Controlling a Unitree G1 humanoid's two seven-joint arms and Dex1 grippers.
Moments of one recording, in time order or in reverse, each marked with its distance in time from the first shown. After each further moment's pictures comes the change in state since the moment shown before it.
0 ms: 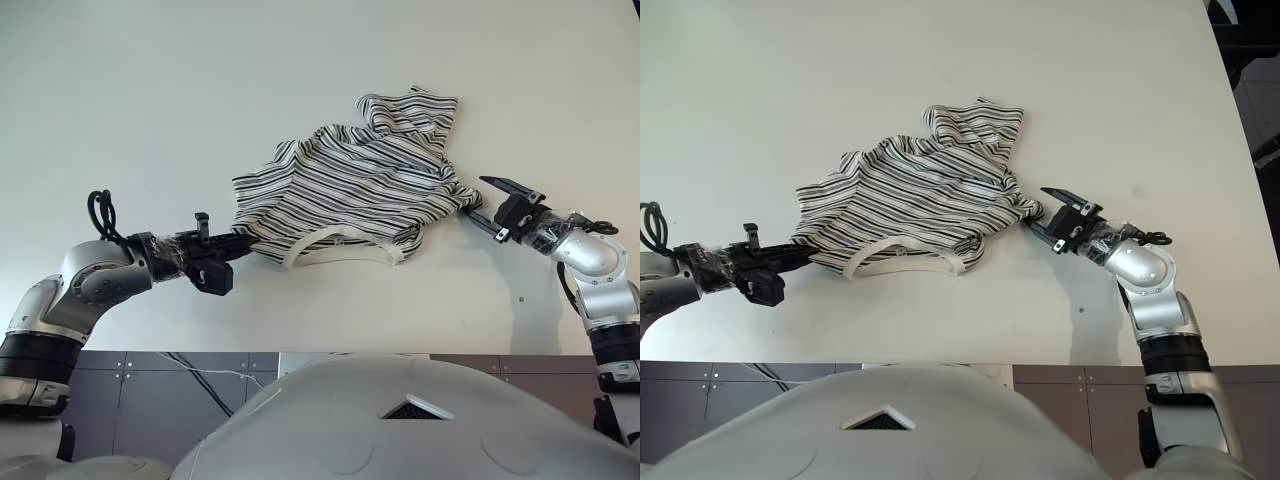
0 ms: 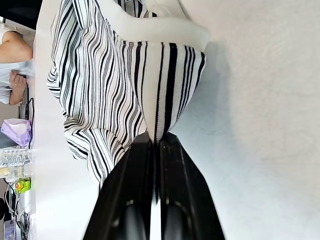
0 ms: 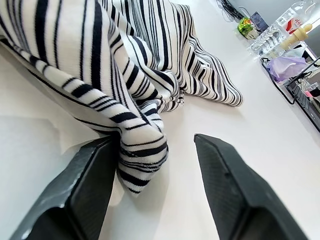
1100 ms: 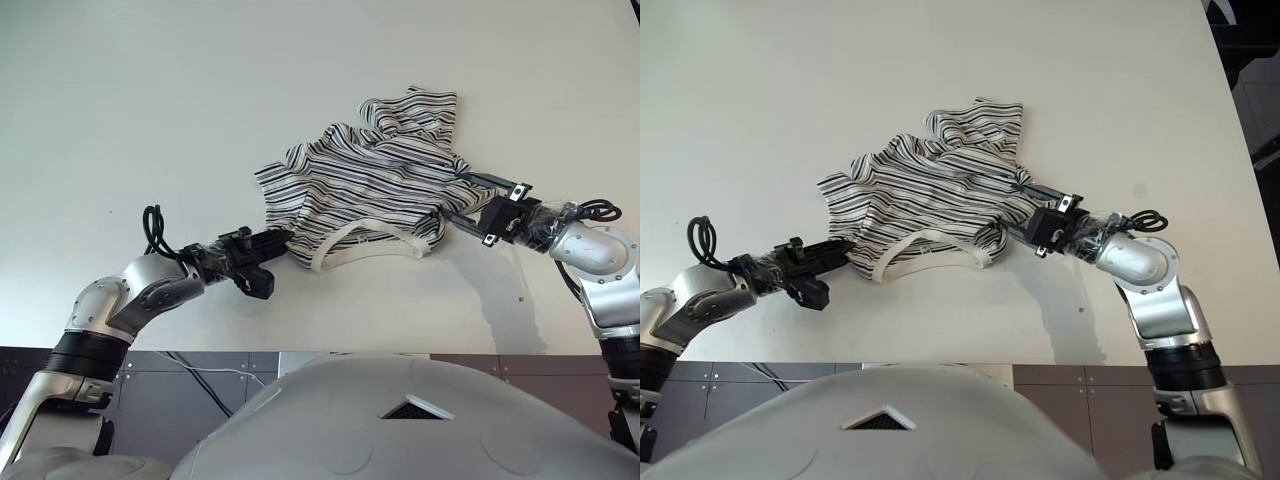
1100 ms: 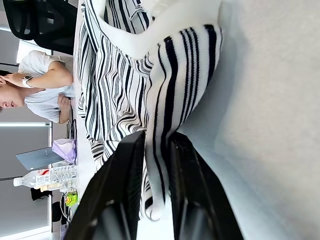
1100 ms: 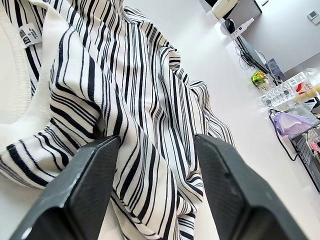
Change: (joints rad) left arm -0.013 -0.147 -0.086 -0.060 0.368 0.060 0.344; right arm 0.071 -0.072 0.027 -0.417 -0.008 0.173 0.083
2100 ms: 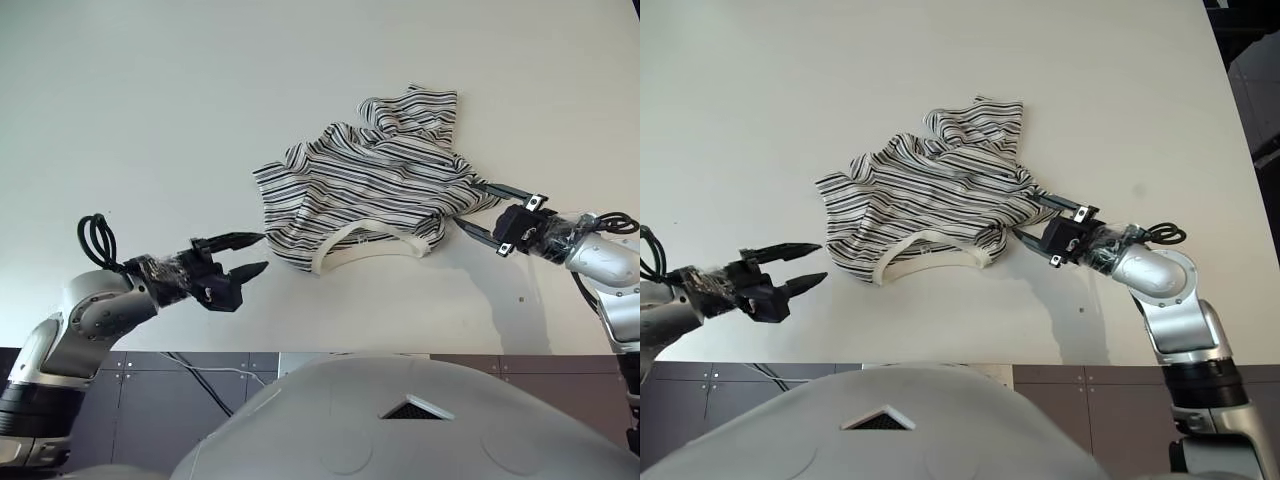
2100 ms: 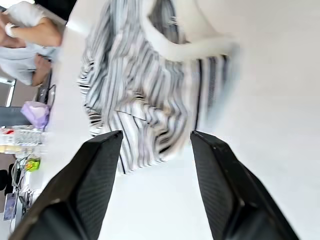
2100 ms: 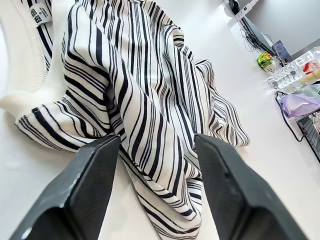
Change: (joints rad) left arm 0.306 0.096 0.260 -0.270 -0.389 0.130 -0.345; right arm 0.083 -0.064 -0.044 -0.038 0.047 0.034 -0.012
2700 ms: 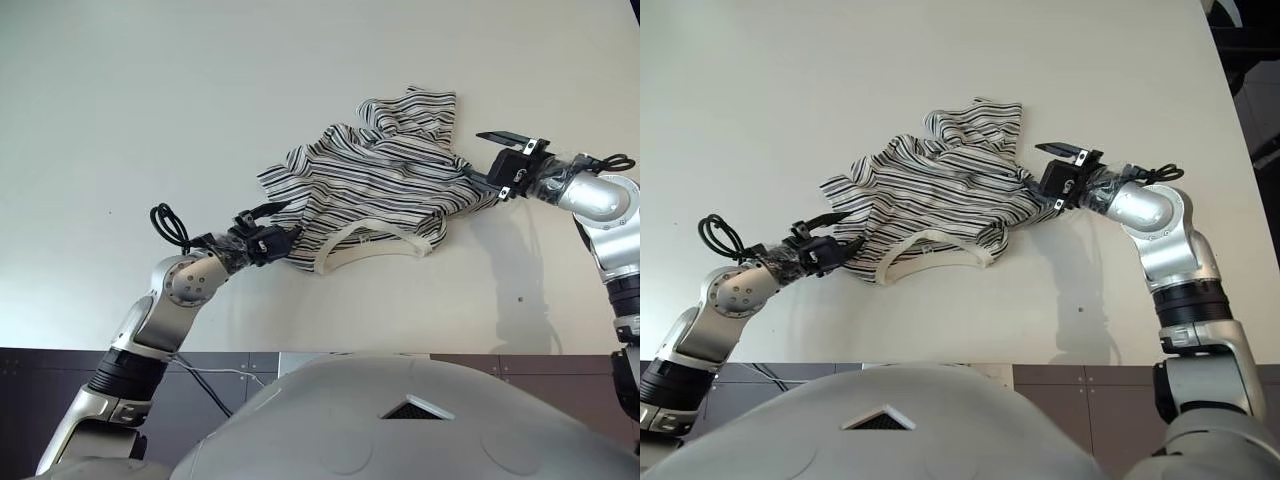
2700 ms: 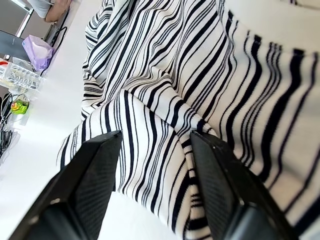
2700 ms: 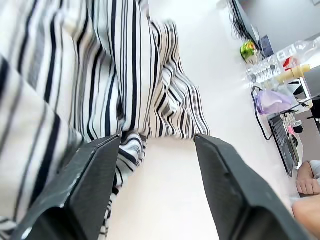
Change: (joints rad) left arm -0.216 -0.247 -0.278 0.012 -0.001 0.539 0.147; right arm -0.384 0.043 0.132 0.398 -0.077 -0.110 -0.005
